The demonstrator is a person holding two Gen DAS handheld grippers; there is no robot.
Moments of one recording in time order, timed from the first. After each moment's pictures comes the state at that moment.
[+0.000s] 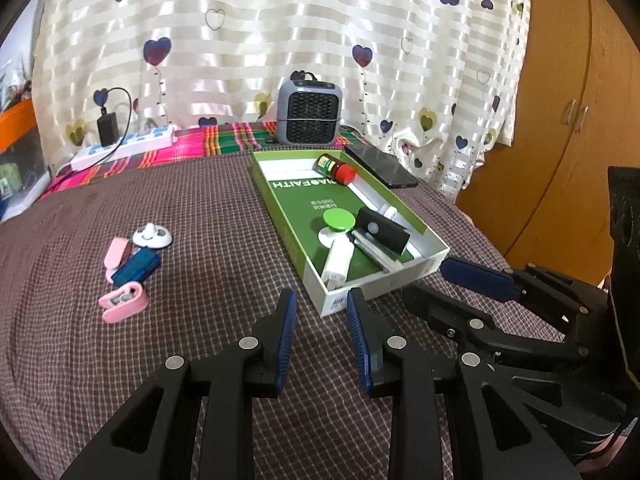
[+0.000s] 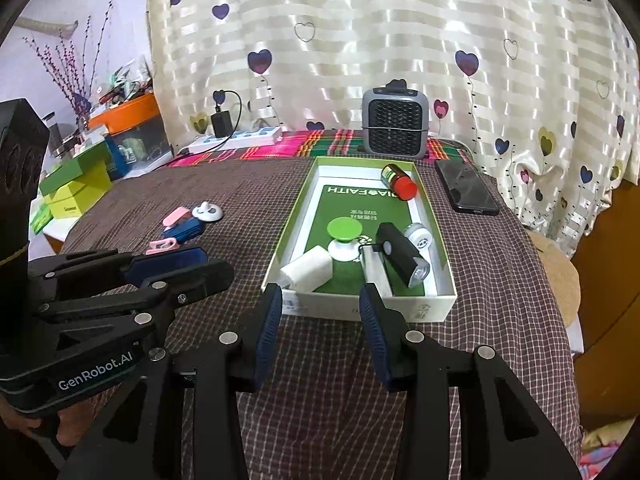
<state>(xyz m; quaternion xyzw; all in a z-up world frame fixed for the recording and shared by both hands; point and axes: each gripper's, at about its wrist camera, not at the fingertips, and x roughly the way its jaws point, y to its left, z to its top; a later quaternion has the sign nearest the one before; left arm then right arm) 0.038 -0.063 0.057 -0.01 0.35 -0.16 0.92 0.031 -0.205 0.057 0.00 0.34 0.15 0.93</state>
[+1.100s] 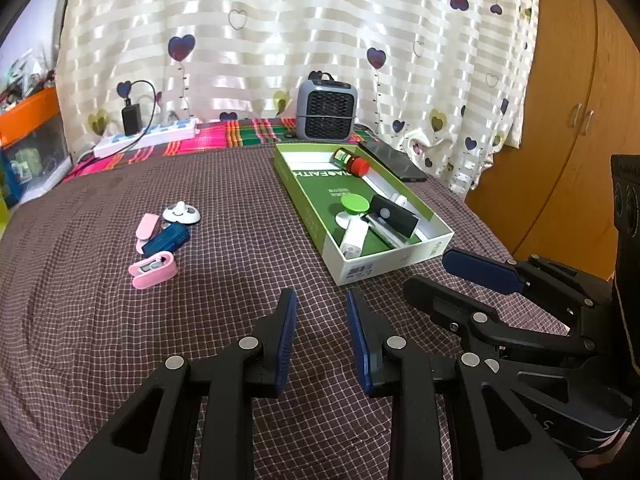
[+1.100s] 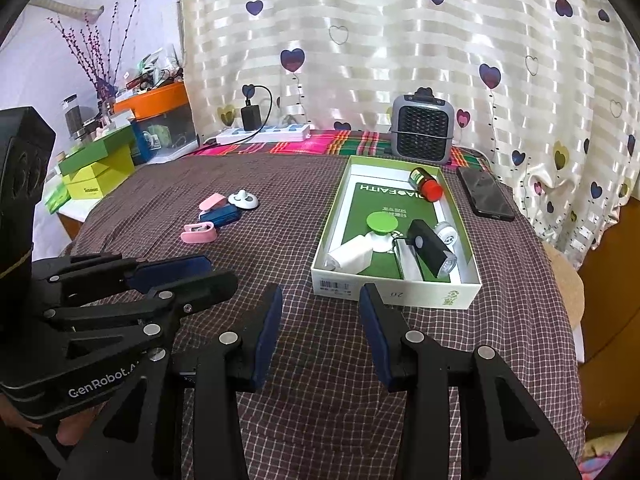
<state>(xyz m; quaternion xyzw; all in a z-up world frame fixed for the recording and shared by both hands) 0.009 -0.045 0.058 -0.01 0.36 -0.14 0.92 0.006 -0.182 0.062 -0.02 0.33 0.17 0.93</state>
